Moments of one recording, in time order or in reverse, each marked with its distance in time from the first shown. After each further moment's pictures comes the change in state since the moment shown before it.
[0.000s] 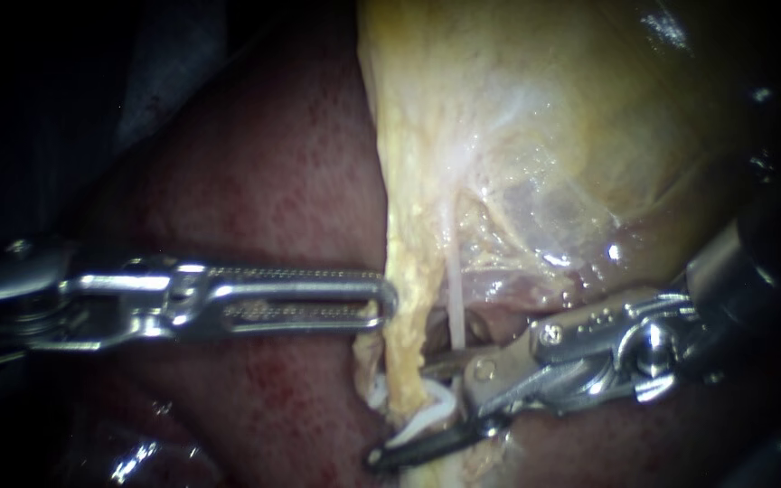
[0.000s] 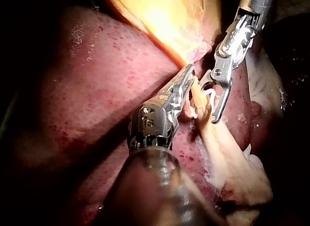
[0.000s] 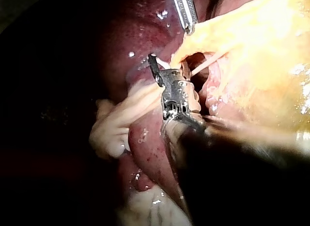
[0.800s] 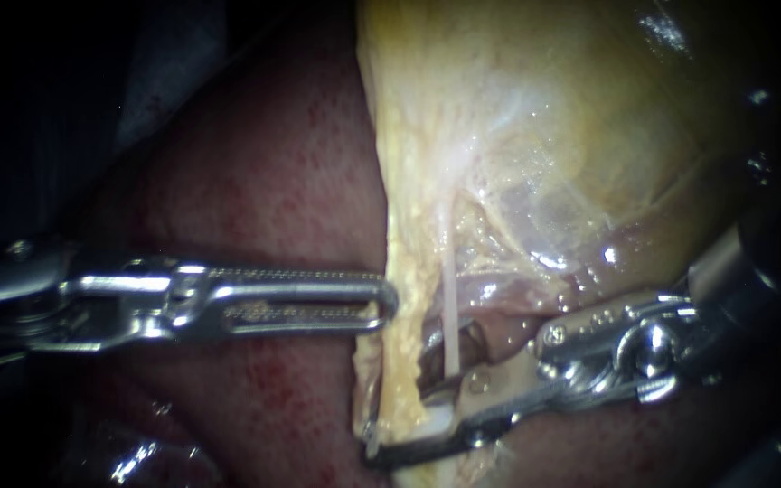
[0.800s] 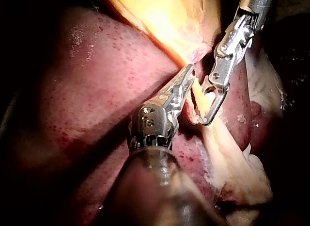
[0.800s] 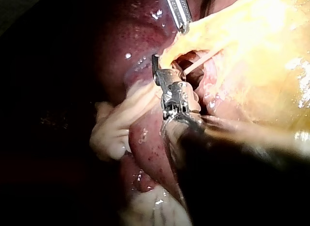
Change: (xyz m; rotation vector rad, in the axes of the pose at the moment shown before) right arm 0.000 0.000 0.000 0.018 -0.010 0.029; left arm 0.000 0.000 0.000 0.000 0.000 0.000
